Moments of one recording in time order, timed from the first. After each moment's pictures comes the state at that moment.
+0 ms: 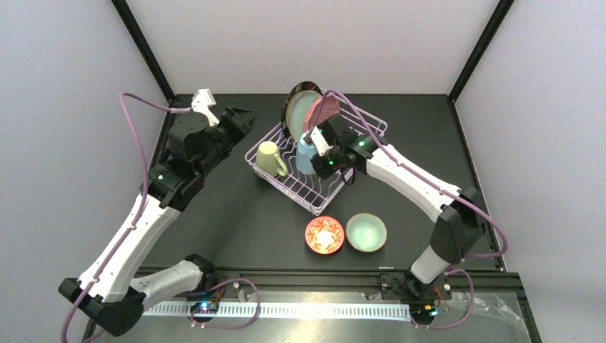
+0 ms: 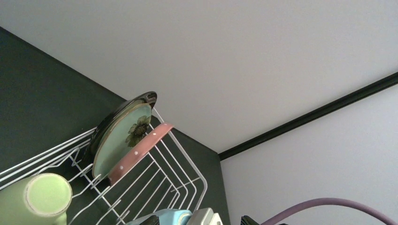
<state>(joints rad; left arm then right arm) -0.51 1.02 1.25 -0.40 -0.13 -0.96 0.71 1.61 1.44 -0.80 -0.09 0.06</state>
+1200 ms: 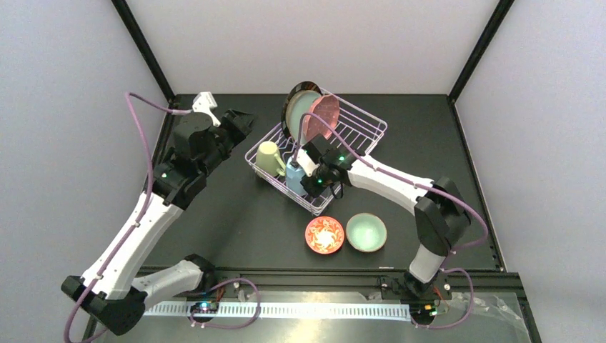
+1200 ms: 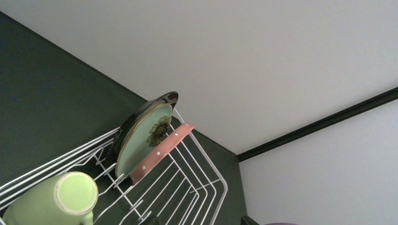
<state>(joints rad) -0.49 1.03 1.22 -0.41 -0.16 -0.93 0.80 1.71 1.30 -0.67 -0.13 -0.03</state>
